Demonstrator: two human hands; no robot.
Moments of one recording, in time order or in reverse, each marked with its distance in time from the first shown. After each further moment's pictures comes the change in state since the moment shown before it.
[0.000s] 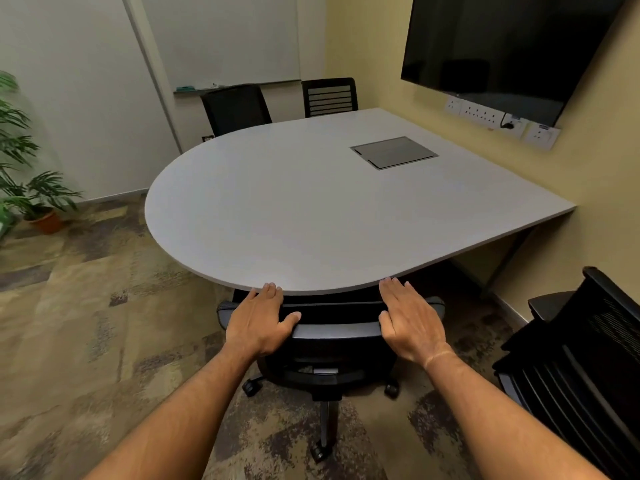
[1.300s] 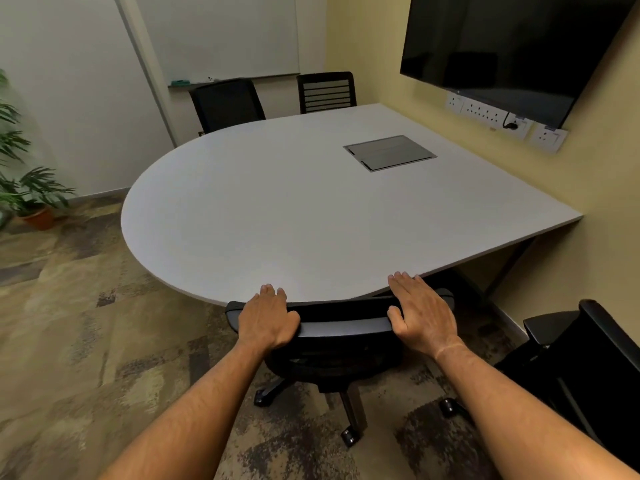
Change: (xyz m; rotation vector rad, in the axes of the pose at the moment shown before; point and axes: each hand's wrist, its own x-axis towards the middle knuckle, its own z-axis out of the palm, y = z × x) left_hand 0.088 0.094 -0.003 -0.042 -0.162 -0.239; right_hand 0.059 0.117 -0.011 0.011 -0.001 0.005
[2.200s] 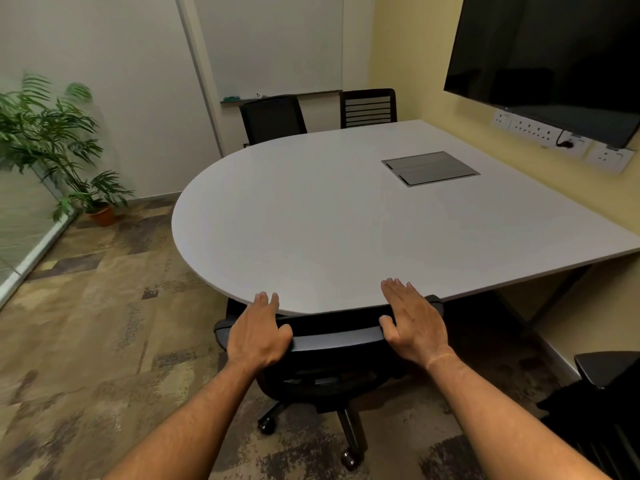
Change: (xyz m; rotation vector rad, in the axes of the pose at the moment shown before) left_hand -0.036 -0.055 0.003 -0.163 0.214 -0.124; right_hand 0.023 -0.052 0.016 0.115 0.007 -0.126
